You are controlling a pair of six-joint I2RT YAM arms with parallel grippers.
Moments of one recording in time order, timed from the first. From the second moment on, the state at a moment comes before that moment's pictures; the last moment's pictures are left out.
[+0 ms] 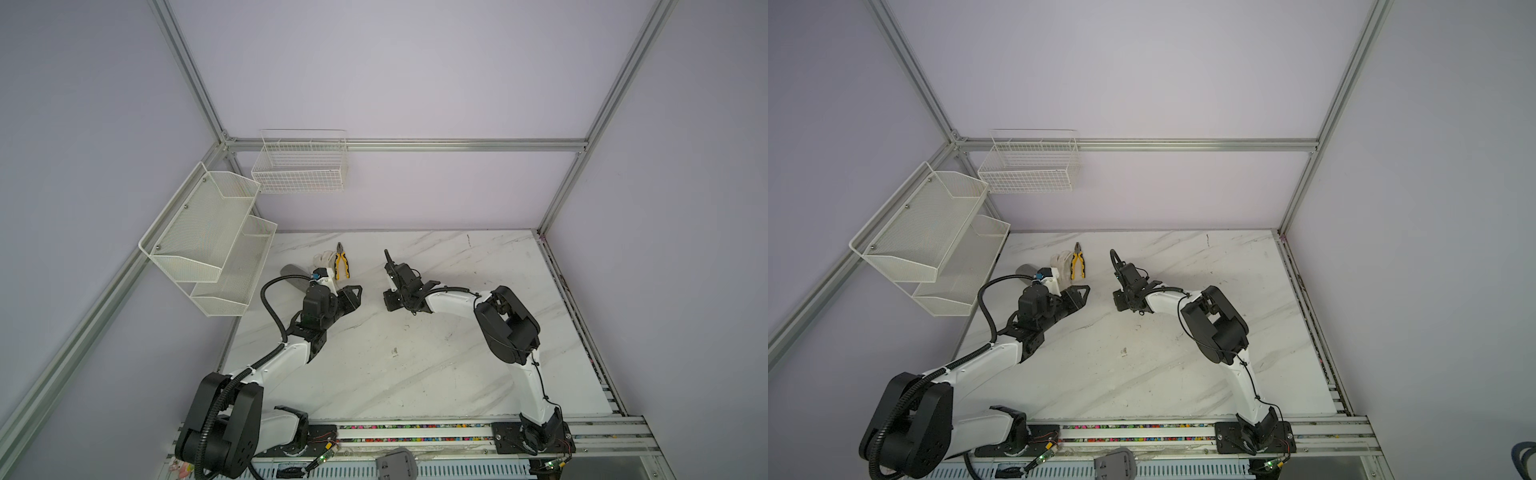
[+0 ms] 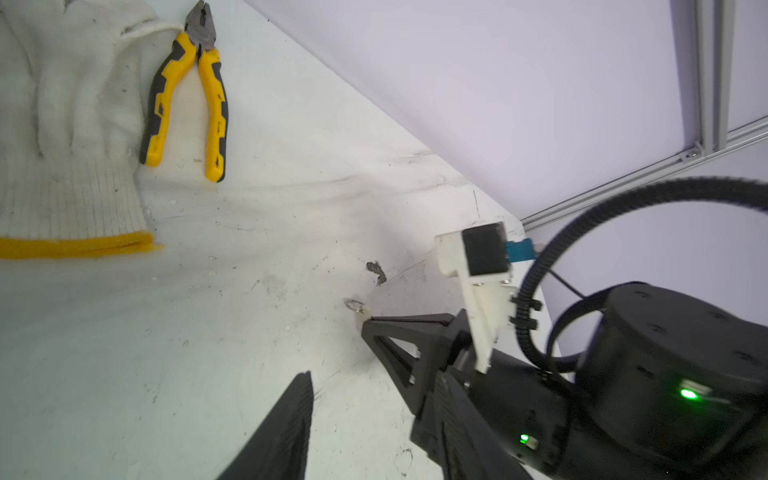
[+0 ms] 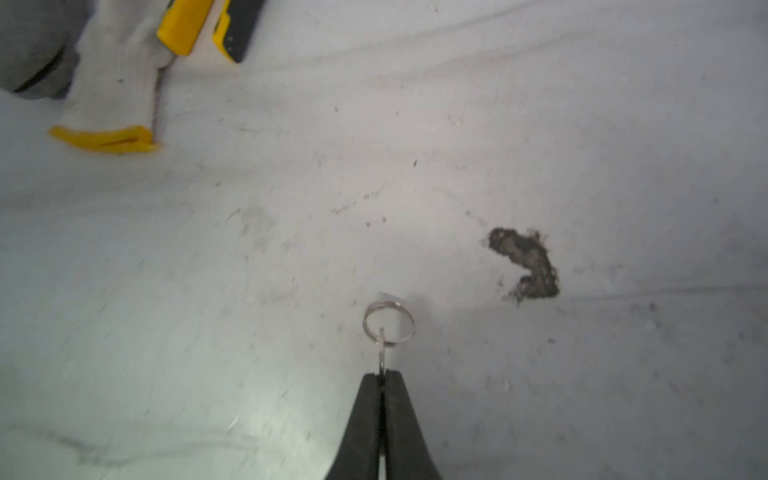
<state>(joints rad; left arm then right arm) -0.26 1.26 0.59 0.24 0.17 -0.72 0.74 2.11 1.44 -0.16 -0.05 0.32</state>
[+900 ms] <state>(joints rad) -0.45 1.47 0.65 0.78 0.70 -1.08 0.53 1.47 1.04 -0.07 -0.76 0.55</state>
